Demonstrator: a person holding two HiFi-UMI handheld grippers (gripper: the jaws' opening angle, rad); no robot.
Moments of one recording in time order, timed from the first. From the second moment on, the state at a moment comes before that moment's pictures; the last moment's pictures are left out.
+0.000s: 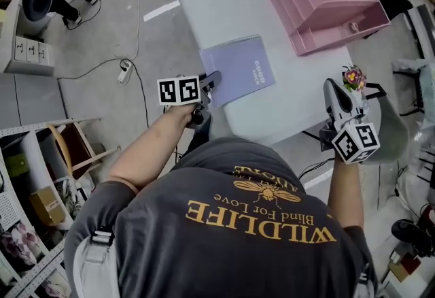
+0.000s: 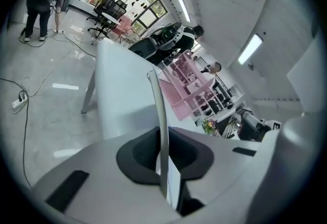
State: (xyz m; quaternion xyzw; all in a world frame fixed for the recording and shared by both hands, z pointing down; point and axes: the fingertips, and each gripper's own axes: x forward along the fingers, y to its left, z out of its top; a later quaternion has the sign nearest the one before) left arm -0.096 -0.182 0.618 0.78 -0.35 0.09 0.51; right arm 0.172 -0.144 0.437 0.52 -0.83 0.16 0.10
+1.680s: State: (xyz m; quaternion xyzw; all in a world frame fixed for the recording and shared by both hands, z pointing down) left arm 0.094 -0.329 0.222 0.94 -0.17 -0.05 0.29; right arm 0.285 -0.253 0.293 0.62 -0.79 0.05 0.03
